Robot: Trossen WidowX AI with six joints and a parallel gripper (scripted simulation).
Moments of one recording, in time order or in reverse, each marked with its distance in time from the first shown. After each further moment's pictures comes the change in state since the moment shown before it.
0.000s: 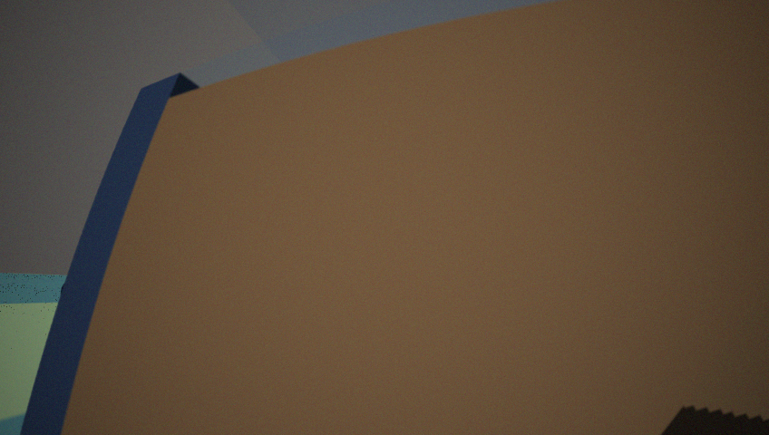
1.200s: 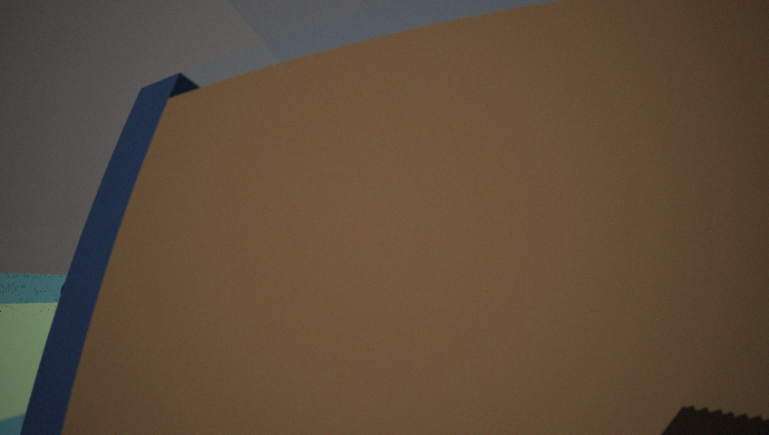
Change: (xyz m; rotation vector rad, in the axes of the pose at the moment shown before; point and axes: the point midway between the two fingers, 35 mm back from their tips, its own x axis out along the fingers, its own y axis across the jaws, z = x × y) arm -0.021 0.121 -0.263 -2.151 0.828 0.604
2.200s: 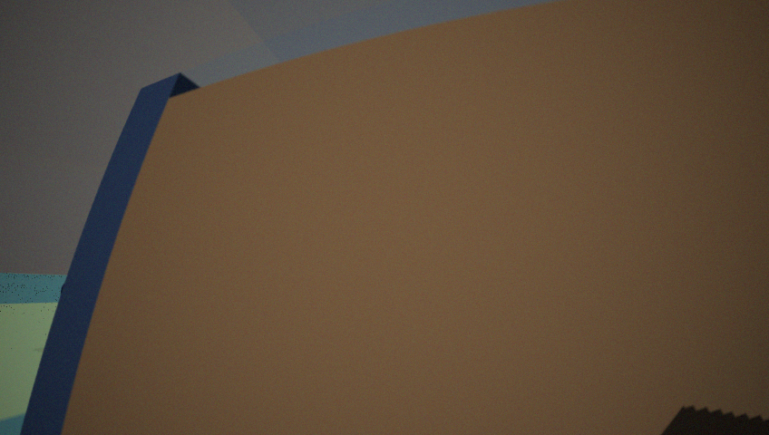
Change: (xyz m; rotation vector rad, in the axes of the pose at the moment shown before) arm 0.053 0.010 0.000 -0.022 0.009 -0.001
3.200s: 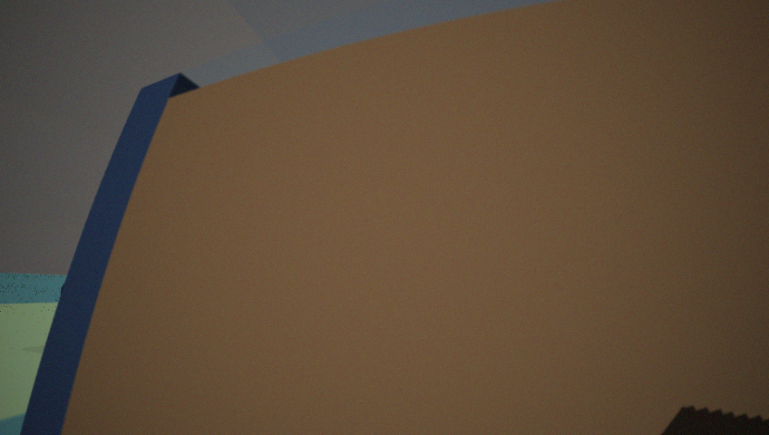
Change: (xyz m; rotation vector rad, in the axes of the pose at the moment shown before) arm 0.004 0.001 -0.001 -0.003 0.000 0.004
